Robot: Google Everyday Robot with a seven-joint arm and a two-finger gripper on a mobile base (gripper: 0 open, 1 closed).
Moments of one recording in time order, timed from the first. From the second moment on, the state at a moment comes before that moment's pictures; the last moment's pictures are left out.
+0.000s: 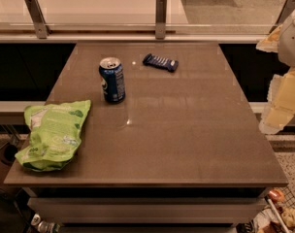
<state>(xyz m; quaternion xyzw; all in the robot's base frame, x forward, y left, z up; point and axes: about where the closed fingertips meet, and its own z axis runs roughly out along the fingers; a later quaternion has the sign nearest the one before) 0.438 -0.214 0.986 -0.60 0.78 -0.05 0.17</state>
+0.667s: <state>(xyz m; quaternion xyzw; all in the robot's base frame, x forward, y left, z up) 0.452 -0.215 0.990 -0.60 0.78 -0.04 0.19</state>
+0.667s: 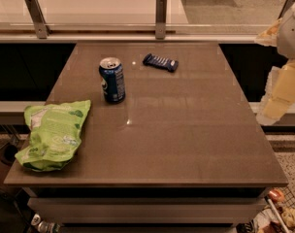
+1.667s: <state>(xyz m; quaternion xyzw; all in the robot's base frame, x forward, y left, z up) 0.565 -0.215 0.973 -0.53 0.76 0.08 0.37</state>
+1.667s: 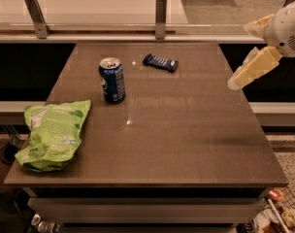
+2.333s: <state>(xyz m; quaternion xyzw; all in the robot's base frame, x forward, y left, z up) 0.594 -0.206 0.959 -0.47 0.75 0.12 0.44</state>
